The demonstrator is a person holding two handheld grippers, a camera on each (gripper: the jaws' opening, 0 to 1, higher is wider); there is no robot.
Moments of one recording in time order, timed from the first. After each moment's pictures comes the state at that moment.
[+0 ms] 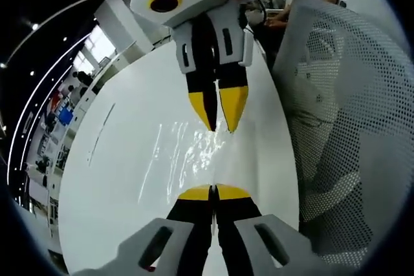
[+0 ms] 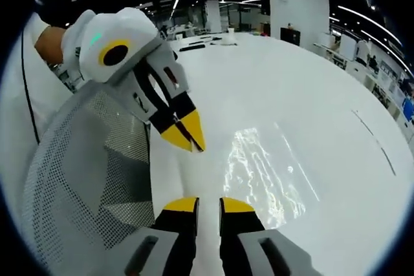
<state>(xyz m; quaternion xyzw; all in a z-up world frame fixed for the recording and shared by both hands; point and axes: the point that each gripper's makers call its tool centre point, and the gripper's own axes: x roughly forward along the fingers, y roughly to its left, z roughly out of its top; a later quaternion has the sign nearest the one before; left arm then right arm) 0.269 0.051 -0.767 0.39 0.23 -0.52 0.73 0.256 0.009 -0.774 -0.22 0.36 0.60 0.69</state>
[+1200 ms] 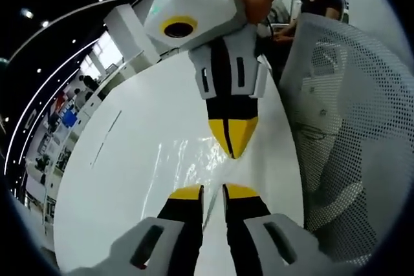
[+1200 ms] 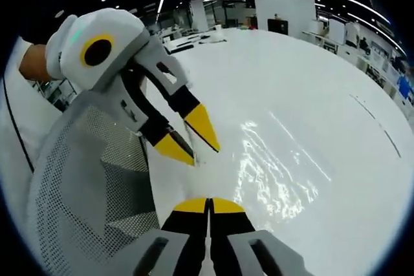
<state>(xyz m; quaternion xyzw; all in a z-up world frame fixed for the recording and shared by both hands) 0.275 0.050 -0.757 0.36 0.19 -0.53 0.74 0.257 0.027 -0.776 -0.18 0.39 0.57 0.70</state>
